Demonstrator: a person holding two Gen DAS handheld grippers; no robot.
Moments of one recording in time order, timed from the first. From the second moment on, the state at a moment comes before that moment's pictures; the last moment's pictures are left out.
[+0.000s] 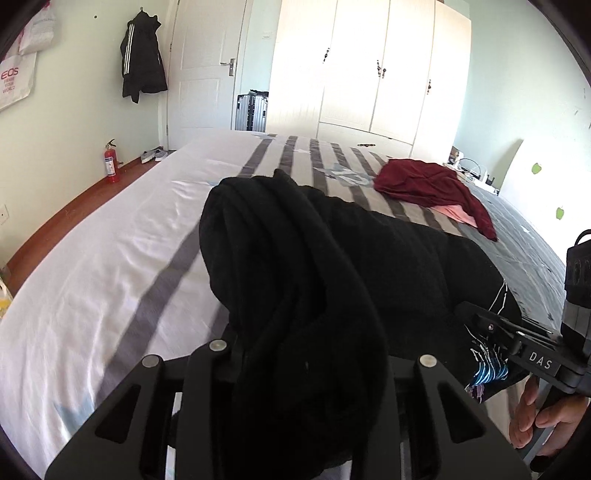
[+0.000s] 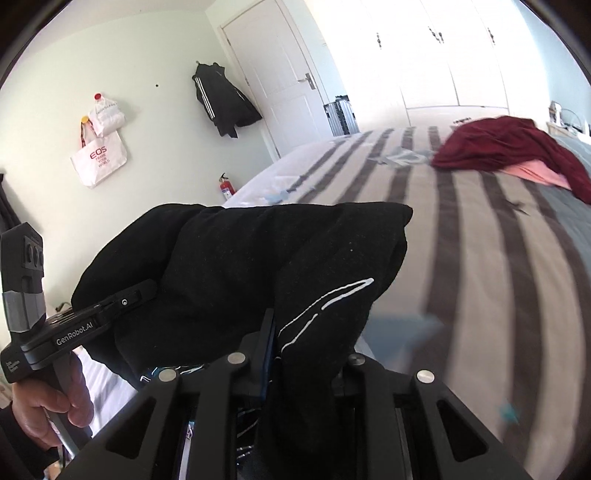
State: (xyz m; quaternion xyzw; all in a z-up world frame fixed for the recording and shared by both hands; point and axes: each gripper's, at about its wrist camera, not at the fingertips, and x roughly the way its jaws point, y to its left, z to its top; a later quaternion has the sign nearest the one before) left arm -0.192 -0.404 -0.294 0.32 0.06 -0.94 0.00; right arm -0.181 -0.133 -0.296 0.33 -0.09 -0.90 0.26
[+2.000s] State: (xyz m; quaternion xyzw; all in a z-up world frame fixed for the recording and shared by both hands) left arm -0.575 -0.577 -0.369 0.38 0.03 -0.92 0.05; right arm -0.542 -0.340 -0.357 0.38 -0.07 -0.92 0.07
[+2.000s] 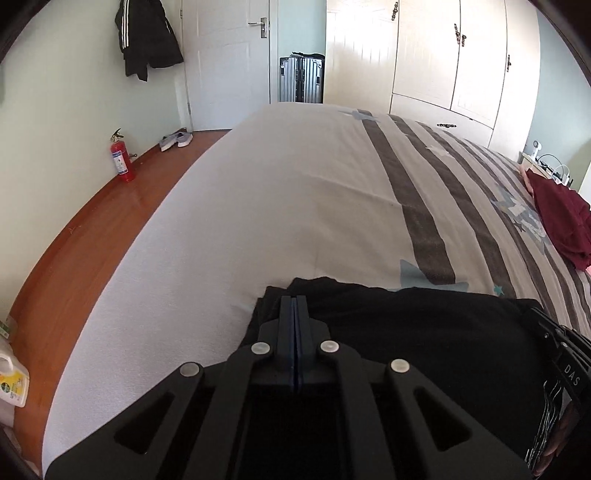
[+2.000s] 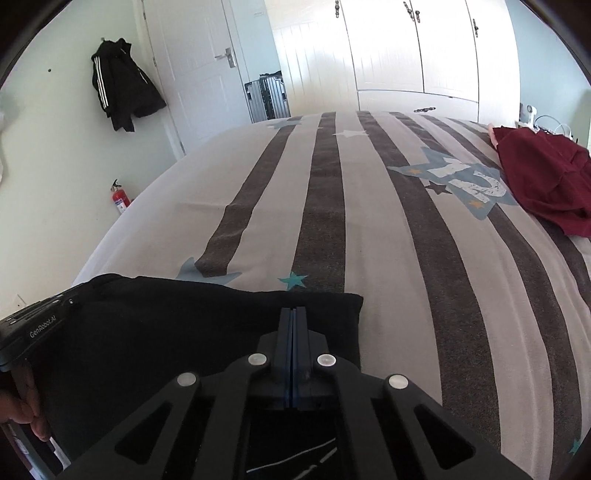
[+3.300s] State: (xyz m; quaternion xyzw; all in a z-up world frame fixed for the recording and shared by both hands) left arm -0.480 -0.590 -0.364 0.36 0.07 -0.93 0.00; right arm -0.458 -0.360 -0.347 0.35 -0.03 -0.92 0.15
